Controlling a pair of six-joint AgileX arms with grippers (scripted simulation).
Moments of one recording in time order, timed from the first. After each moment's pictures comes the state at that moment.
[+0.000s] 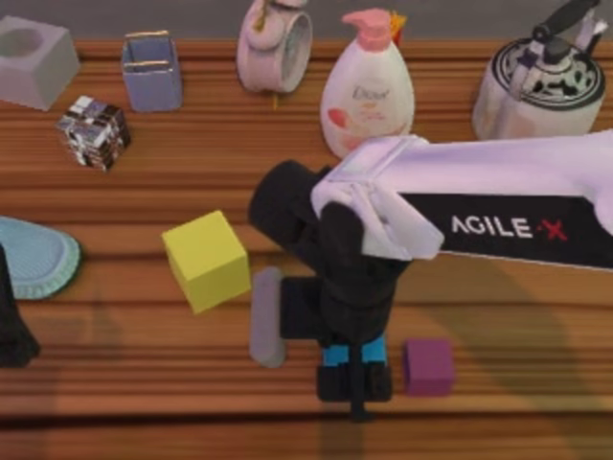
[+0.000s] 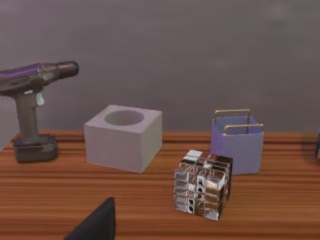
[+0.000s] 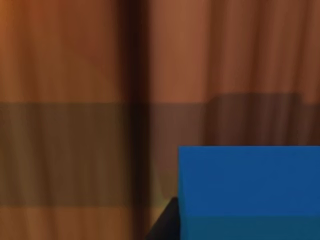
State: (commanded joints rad) left arm 0.00 0.00 0.00 0.00 0.00 0.00; right arm 0.85 2.10 1.45 -0.91 -0.01 -0.71
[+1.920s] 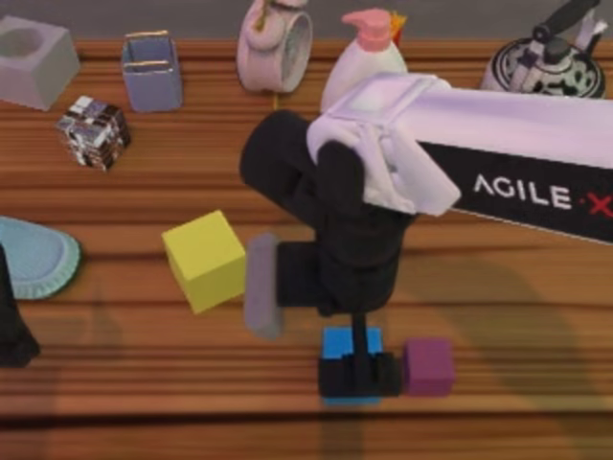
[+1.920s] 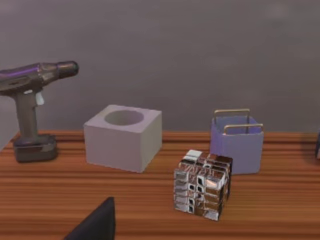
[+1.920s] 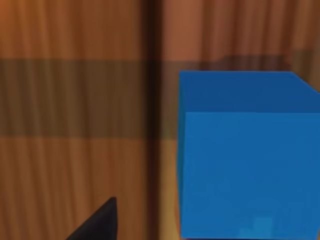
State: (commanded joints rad) left arm 0.00 0.00 0.00 0.00 0.00 0.00; right arm 0.86 2.03 1.59 -1.12 -0.01 -0.72
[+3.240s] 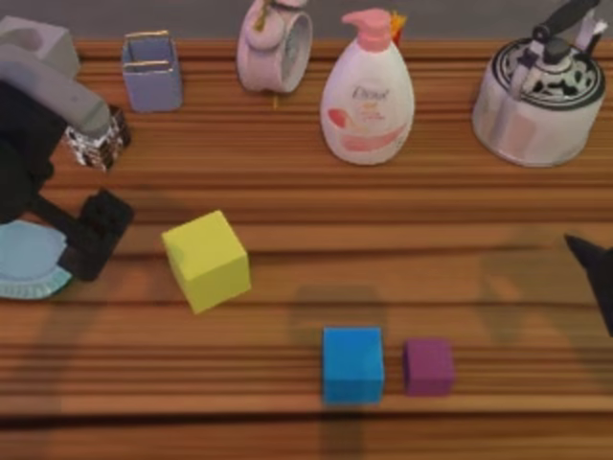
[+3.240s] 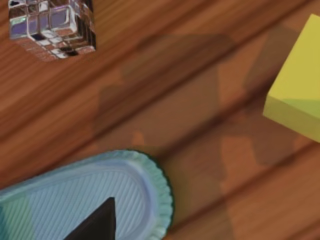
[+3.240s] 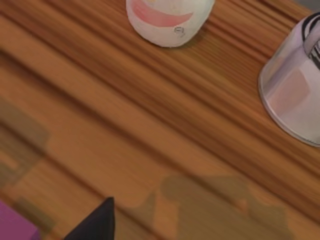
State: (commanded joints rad) left arm -0.25 1.19 0.97 -0.70 0.00 0.38; right arm 0.33 0.81 0.68 -0.46 -0.06 -0.31
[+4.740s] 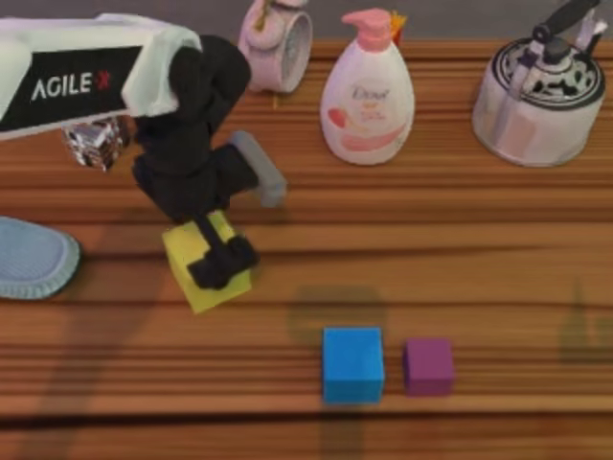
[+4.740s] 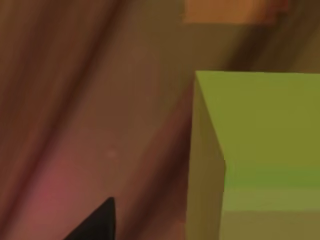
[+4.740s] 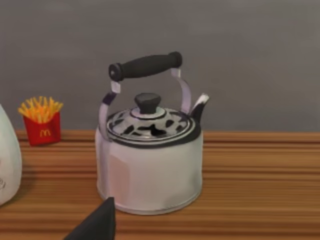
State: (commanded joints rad) left arm -0.43 2.14 1.54 -0.96 0.00 0.64; right arm 0.01 0.00 0.00 0.00 0.00 0.00
